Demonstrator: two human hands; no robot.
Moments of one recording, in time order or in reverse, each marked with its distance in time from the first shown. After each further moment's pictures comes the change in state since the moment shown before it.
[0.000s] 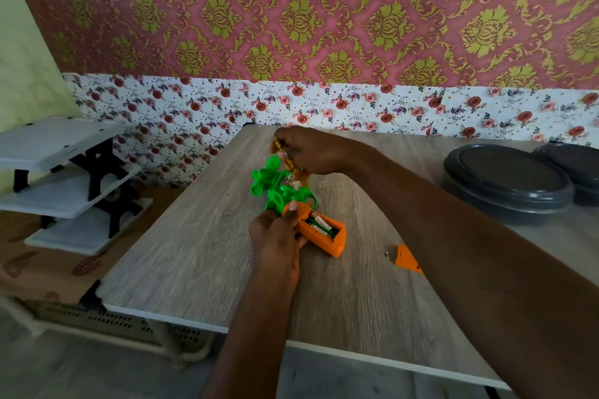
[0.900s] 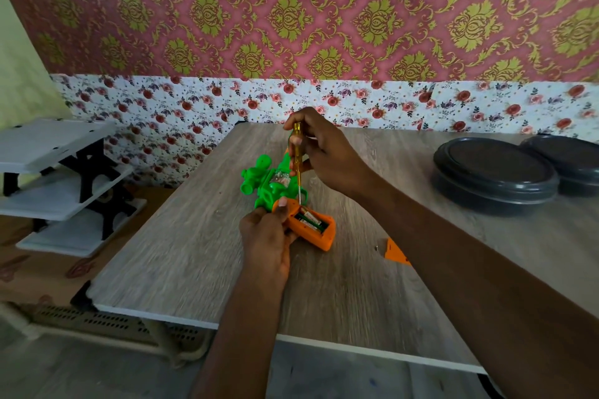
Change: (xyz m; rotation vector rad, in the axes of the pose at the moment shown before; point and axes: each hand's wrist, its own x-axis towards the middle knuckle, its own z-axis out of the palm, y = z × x) left_hand 0.002 0.001 0.002 0.022 0.022 -0.013; right_hand -0.050 0.020 0.020 0.434 0.465 -0.237
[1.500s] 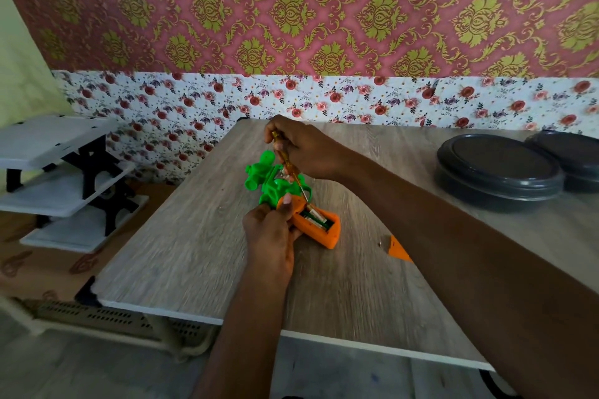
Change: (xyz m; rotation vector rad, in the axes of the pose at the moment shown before) left_hand -0.005 0.000 -0.001 -0.017 -0.017 0.030; right_hand 0.027 -0.009 0.015 -0.253 -0.289 0.079
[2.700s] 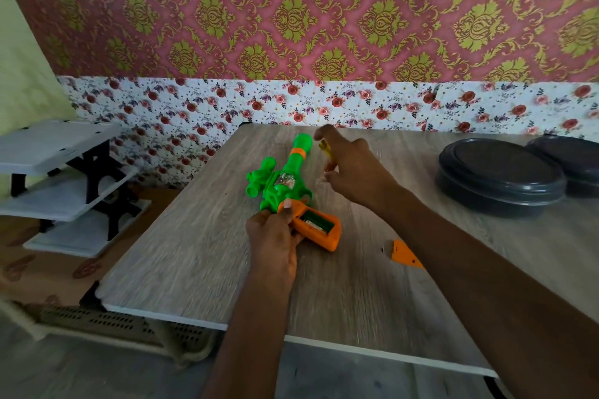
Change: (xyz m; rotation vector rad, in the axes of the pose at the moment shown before) left_hand 0.004 -0.002 0.002 -0.033 -0.018 -0.001; right_hand -0.051 0.043 -0.008 -0.365 0.299 0.121
